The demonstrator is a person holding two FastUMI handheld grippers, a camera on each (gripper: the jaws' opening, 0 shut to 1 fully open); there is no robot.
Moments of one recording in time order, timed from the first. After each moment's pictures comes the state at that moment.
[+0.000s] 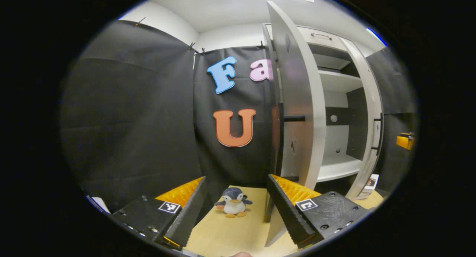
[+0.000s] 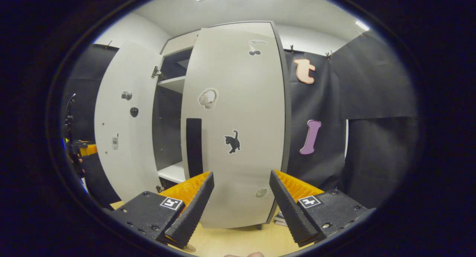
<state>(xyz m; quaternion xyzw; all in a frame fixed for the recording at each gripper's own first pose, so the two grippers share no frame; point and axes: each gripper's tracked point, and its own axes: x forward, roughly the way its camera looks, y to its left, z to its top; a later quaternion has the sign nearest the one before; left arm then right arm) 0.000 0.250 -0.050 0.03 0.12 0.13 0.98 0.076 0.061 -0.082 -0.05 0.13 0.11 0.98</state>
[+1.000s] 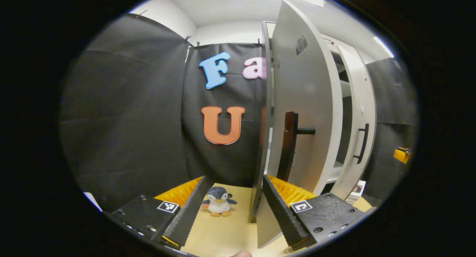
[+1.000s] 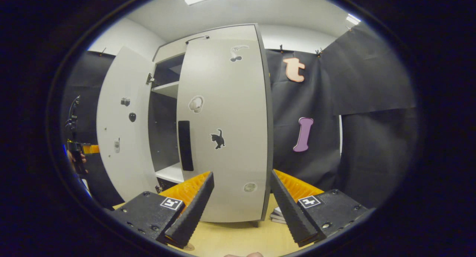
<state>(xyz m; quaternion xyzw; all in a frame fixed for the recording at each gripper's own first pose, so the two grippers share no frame) 0.010 0.211 -0.046 -0.02 0.13 0.08 0.99 0.059 0.024 -0.077 -0.02 0.13 0.10 0.99</state>
